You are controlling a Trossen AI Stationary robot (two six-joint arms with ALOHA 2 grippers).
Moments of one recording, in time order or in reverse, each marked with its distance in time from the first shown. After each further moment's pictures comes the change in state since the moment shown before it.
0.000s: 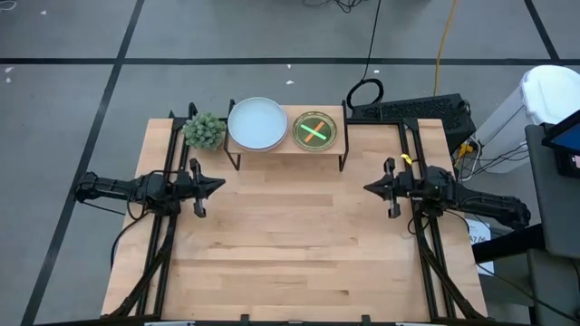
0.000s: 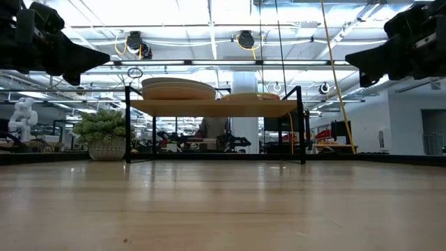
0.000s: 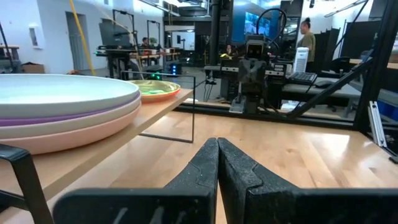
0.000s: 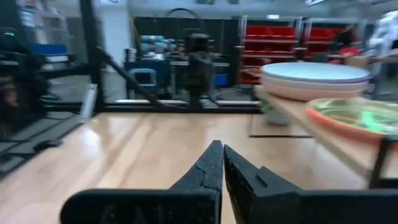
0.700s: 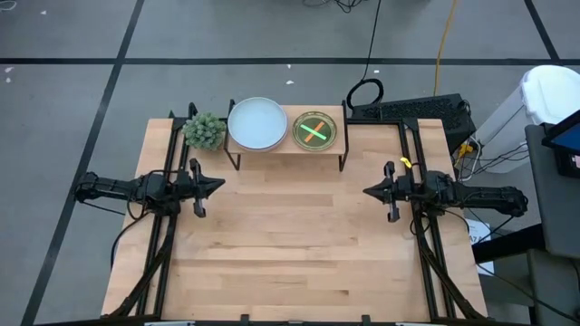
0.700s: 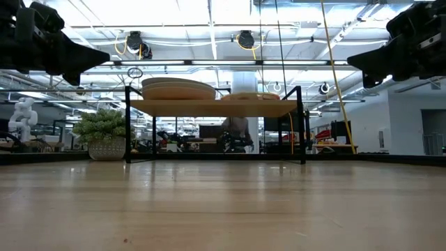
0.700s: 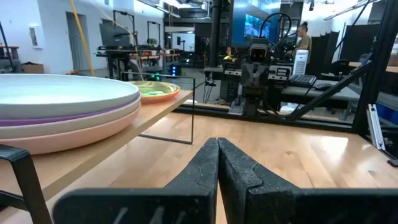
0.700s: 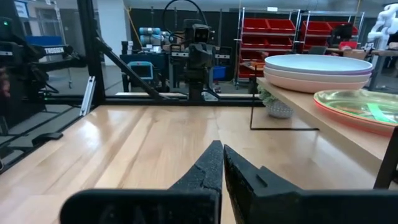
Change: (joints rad) left arm 0.000 0.000 -0.001 0.017 -0.002 -0.003; right arm 0.174 0.003 0.000 -0.017 0.181 -0.005
